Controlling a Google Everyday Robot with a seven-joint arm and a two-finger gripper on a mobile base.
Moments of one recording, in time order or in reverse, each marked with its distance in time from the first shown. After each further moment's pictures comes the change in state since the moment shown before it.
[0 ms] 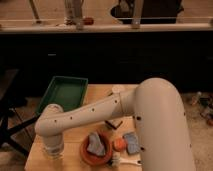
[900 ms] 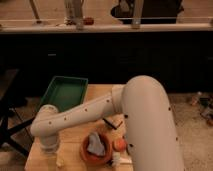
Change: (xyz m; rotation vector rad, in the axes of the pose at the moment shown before) arm -0.011 -0.035 0.019 0.082 0.064 0.216
